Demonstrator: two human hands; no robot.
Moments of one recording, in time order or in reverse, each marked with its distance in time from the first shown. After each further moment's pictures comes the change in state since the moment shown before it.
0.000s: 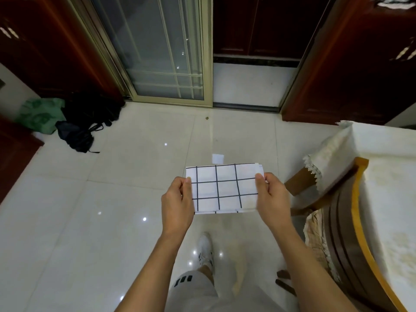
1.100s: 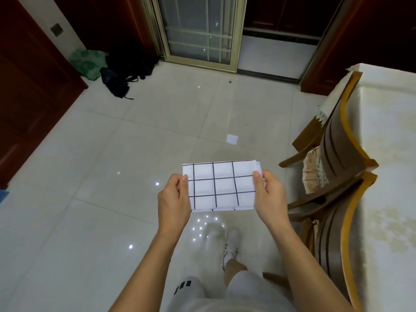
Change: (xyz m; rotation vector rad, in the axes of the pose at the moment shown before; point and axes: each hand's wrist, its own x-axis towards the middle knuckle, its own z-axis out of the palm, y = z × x) left_hand -0.401 -0.135 -0.138 0.061 0.128 -0.037; right_hand -0.402 0.071 -0.068 -0.011 -0.164 -0.019
